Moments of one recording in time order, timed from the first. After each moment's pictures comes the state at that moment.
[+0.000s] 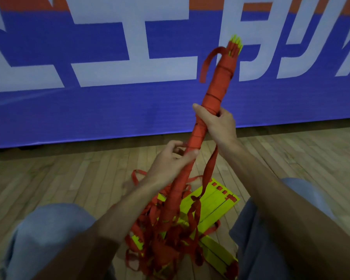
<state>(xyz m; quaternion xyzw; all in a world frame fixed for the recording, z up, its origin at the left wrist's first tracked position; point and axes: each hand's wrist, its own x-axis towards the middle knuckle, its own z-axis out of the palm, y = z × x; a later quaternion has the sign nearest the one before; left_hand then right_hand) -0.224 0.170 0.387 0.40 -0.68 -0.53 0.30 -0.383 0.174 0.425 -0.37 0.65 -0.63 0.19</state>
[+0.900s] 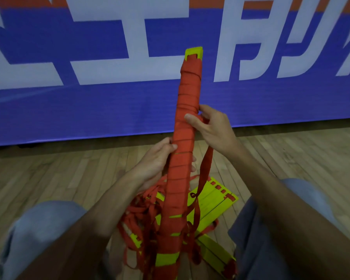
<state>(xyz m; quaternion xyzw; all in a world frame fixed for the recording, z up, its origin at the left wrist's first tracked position) -0.209 0.166 0.400 0.26 -0.61 -0.70 0.27 -0.385 0.186 0.427 -0.58 0.64 -0.50 0.12</state>
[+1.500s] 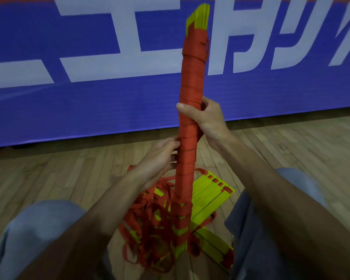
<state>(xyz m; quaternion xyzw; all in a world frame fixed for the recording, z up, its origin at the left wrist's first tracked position) -0.224 0.176 0.398 0.30 -0.60 -0.69 0.26 -0.371 0.191 0.435 -0.45 0.52 -0.66 0.30</state>
